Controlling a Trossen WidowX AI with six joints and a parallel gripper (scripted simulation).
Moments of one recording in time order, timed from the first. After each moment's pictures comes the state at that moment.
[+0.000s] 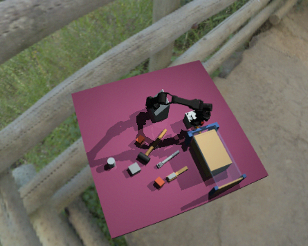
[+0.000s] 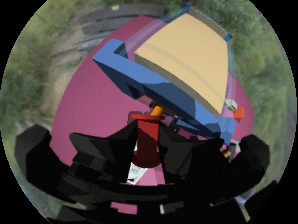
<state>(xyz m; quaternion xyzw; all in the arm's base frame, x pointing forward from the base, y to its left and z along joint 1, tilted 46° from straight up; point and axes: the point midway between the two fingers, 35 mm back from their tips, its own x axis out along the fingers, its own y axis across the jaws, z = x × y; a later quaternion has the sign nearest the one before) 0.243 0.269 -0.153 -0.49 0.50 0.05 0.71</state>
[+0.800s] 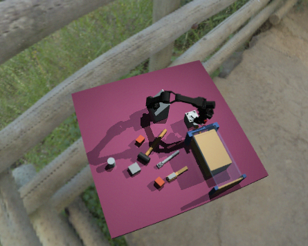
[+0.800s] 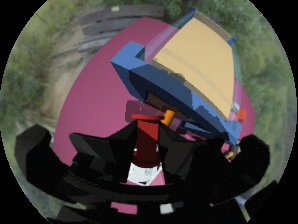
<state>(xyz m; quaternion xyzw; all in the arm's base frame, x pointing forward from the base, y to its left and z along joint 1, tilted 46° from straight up) 0.231 0.290 -0.173 -0.49 0.50 0.05 0.71</state>
